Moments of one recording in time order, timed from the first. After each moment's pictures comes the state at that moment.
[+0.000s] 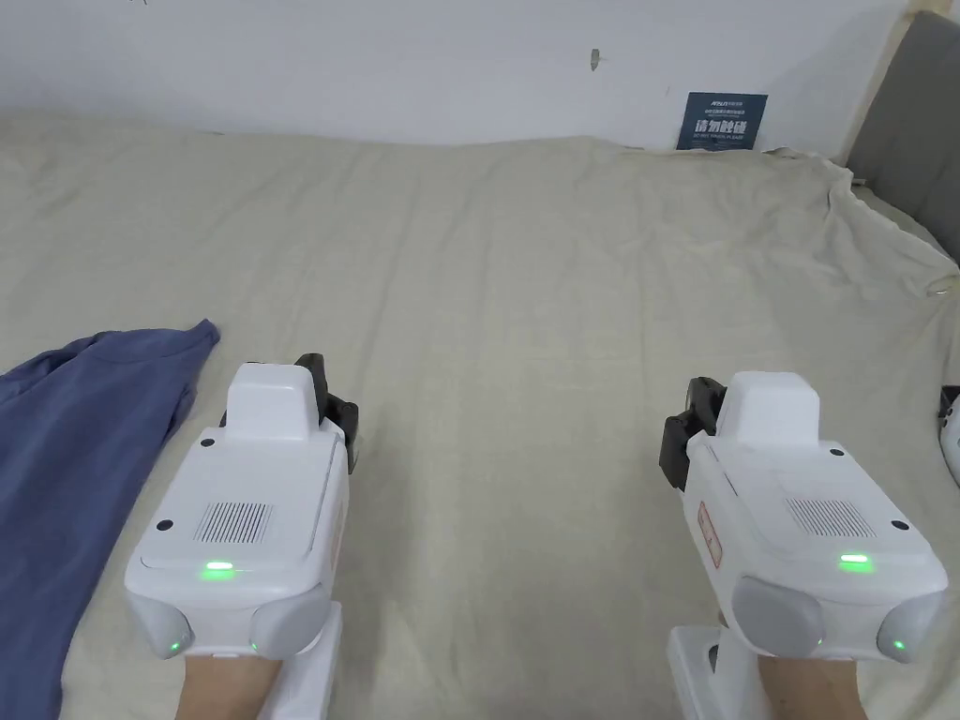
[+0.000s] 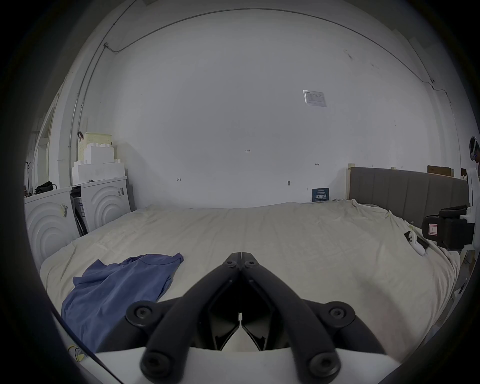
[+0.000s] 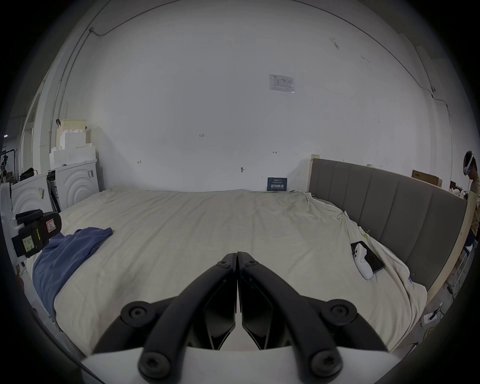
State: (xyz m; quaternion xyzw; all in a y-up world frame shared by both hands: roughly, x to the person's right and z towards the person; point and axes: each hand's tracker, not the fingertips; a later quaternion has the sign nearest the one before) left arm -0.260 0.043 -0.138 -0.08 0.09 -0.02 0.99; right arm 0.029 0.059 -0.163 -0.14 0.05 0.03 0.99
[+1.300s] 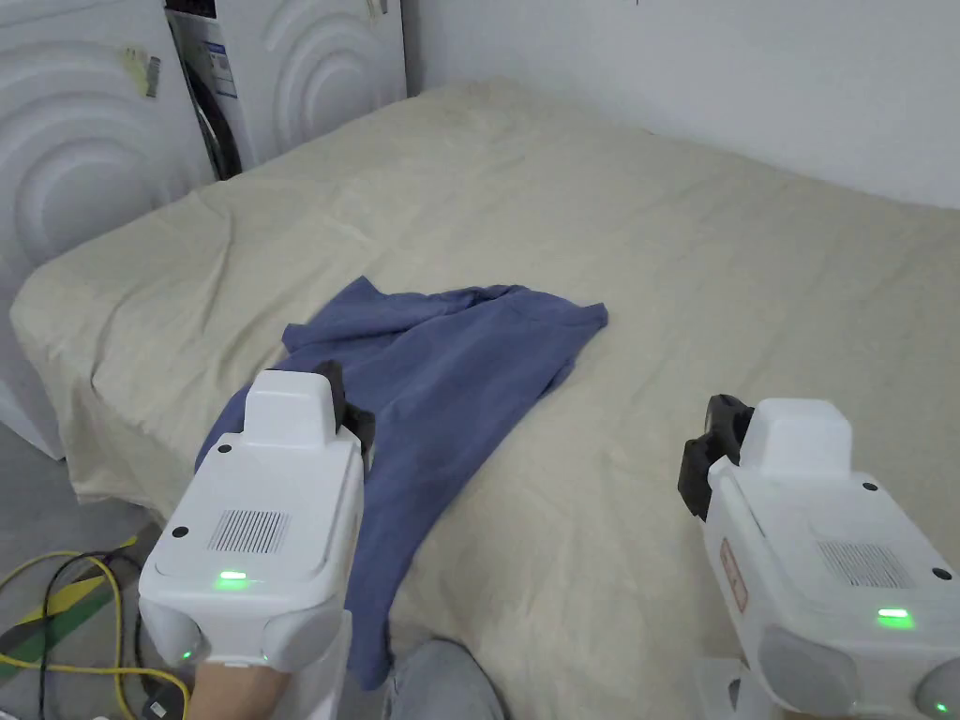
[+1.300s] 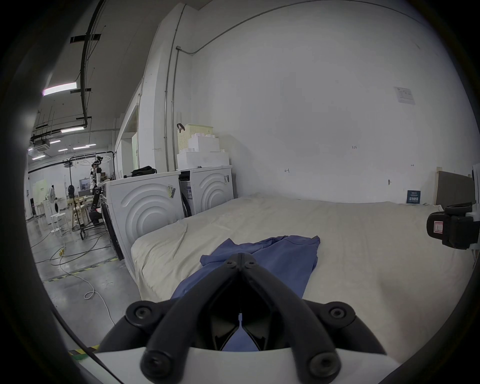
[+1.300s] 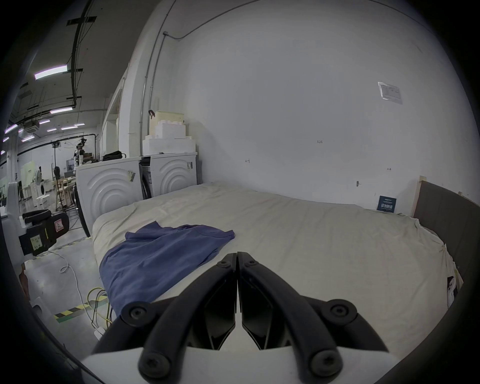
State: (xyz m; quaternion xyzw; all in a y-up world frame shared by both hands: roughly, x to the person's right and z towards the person) left arm -0.431 0.045 0.008 -0.09 0.36 -0.01 0.93; right arm -0.193 0.059 -0.158 -0.12 0.33 0.06 0.93
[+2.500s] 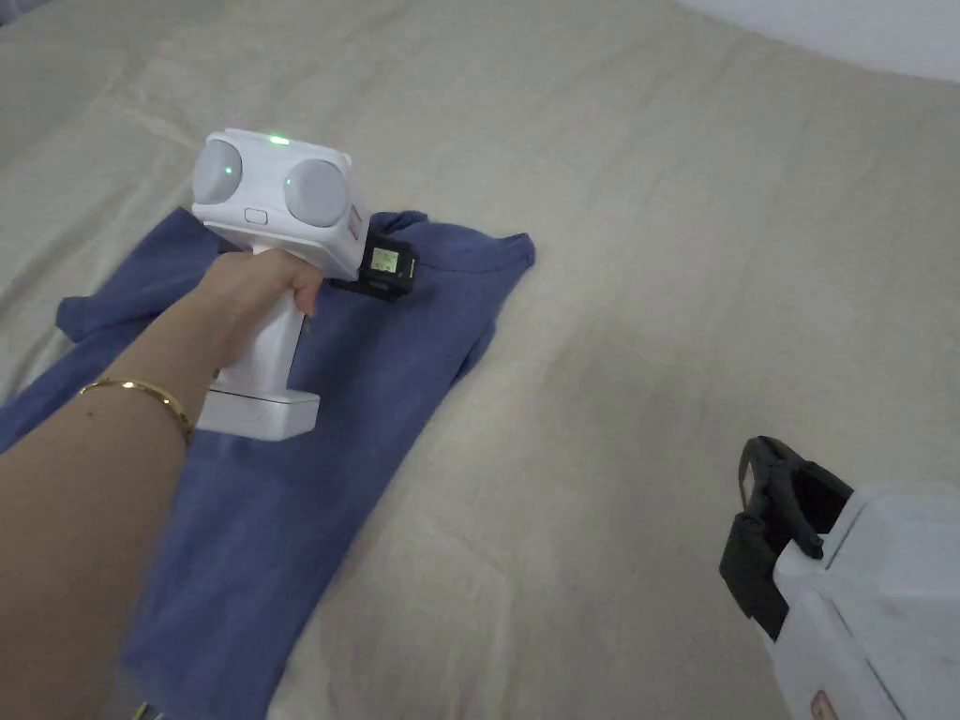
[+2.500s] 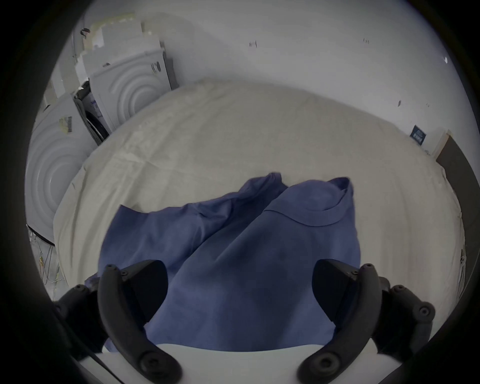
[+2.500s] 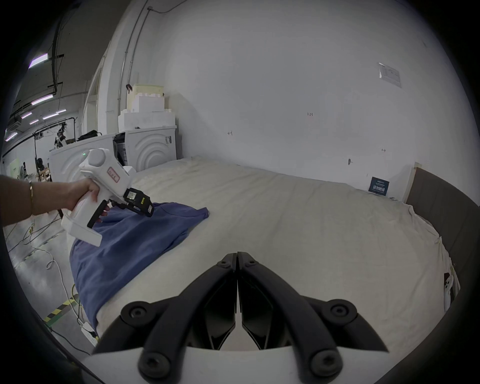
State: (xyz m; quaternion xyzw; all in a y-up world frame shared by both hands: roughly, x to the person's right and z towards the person) left arm -0.630 -0.029 -0.354 -0.47 0.20 0.09 0.85; right arm -0.219 0.024 -0.244 -0.19 0.28 0.09 0.94
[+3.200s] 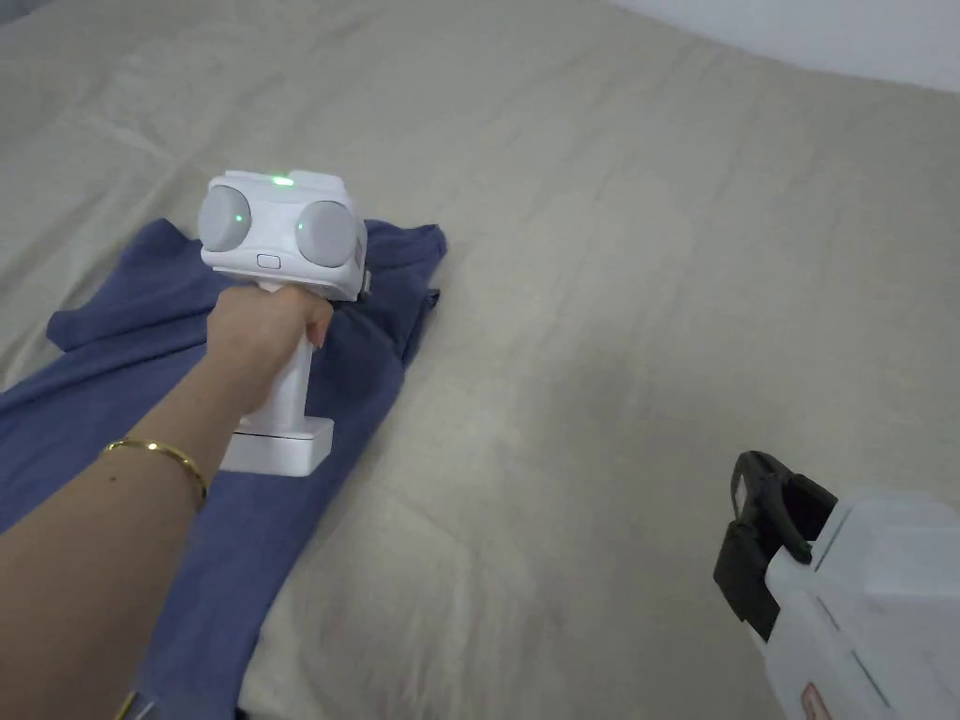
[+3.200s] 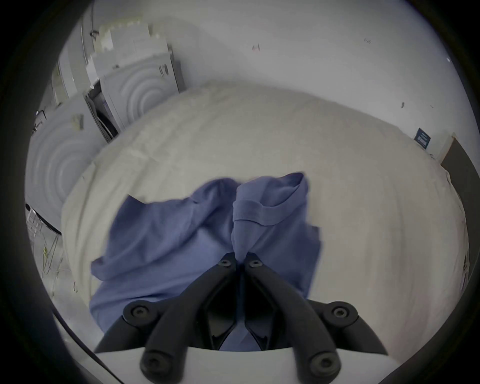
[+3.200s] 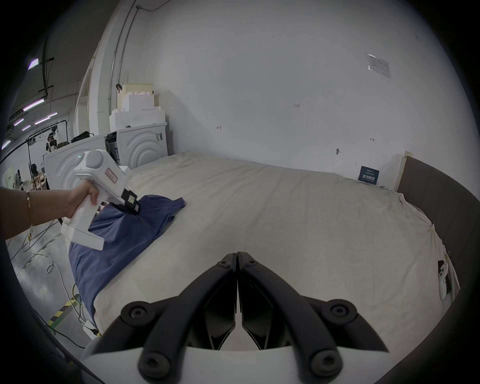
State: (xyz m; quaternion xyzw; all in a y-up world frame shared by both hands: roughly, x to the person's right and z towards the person) left arm -0.563 0.002 -0.308 -0.42 0.24 0.07 0.87; right arm -0.169 0.033 -0.221 -0.21 0.26 0.08 0.94
